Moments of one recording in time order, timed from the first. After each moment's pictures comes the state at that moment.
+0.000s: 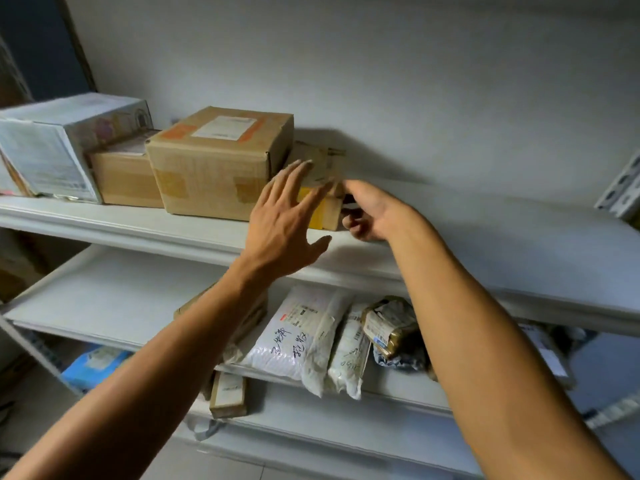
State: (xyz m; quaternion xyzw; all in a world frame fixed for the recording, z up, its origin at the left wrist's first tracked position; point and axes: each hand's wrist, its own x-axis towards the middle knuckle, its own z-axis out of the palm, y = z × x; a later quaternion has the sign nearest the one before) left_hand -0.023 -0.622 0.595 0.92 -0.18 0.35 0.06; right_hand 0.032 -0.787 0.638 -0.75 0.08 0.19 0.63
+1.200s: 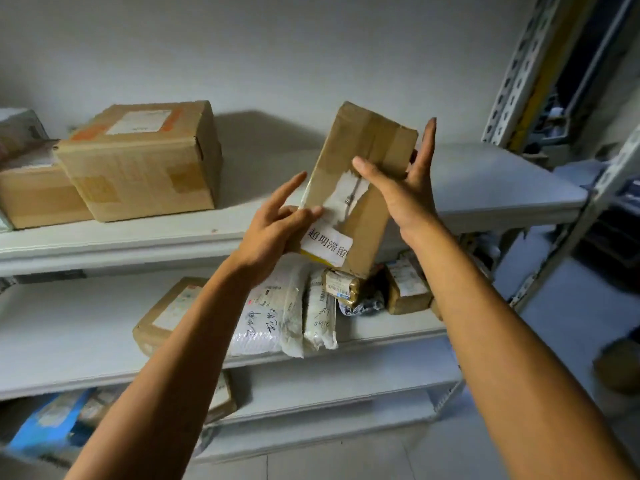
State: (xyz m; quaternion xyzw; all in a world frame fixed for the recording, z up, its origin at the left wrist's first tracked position) left_hand -0.079 -0.658 0.584 0.65 -0.22 -0.11 0.72; right_hand -0.100 -0.873 0.617 -0.70 -0.01 -0.28 0.65
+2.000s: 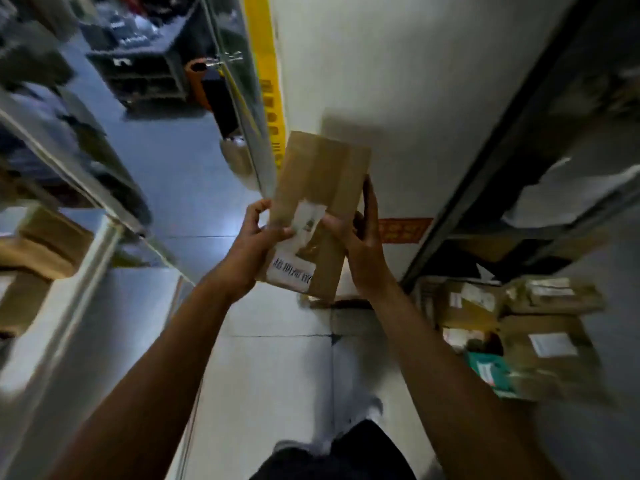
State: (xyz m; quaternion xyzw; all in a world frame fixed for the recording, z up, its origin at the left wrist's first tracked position) left_hand -0.450 -0.935 0.438 0.49 -0.43 -0.65 0.40; right_hand -0.631 -0.920 0.410 -0.40 0.44 -0.59 0.54
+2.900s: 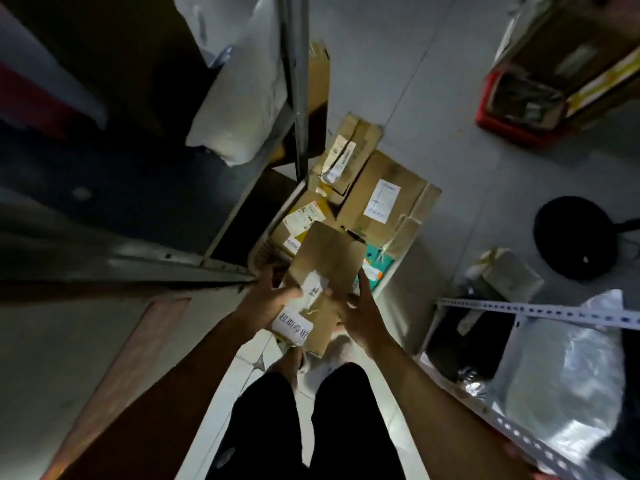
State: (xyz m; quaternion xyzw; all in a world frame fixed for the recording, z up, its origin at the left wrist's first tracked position) left_hand -0.933 -1.049 0.156 0.40 -0.62 -0.63 -0.24; right_hand -0.975 -0.856 0.138 0.20 0.66 -0.59 0.43
